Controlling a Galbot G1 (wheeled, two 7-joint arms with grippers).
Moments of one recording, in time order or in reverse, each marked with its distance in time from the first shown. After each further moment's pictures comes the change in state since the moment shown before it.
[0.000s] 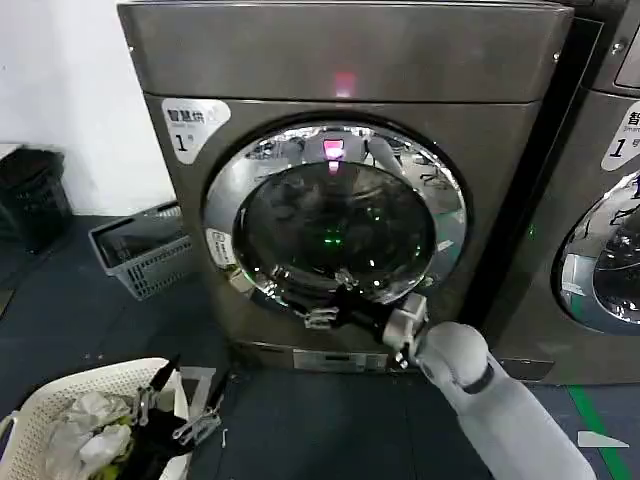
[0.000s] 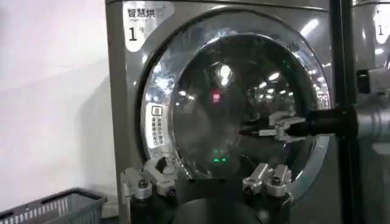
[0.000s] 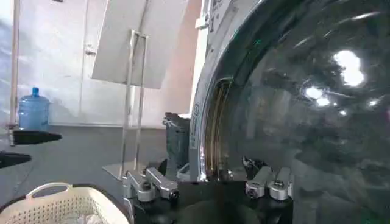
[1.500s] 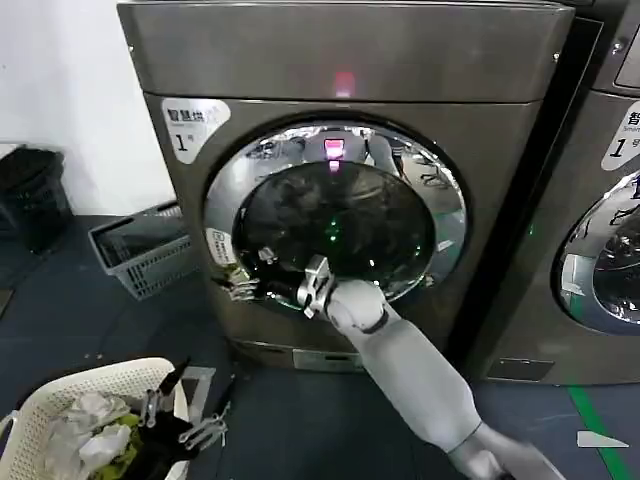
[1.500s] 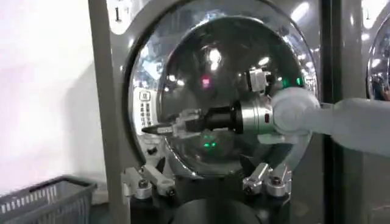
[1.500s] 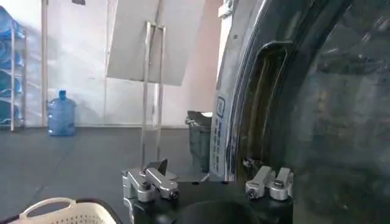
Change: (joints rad) left arm -0.017 -0.001 -0.016 -0.005 0.010 0.118 0.047; right arm 0.245 0.269 -0.156 -0.363 -0.060 0.024 -0.064
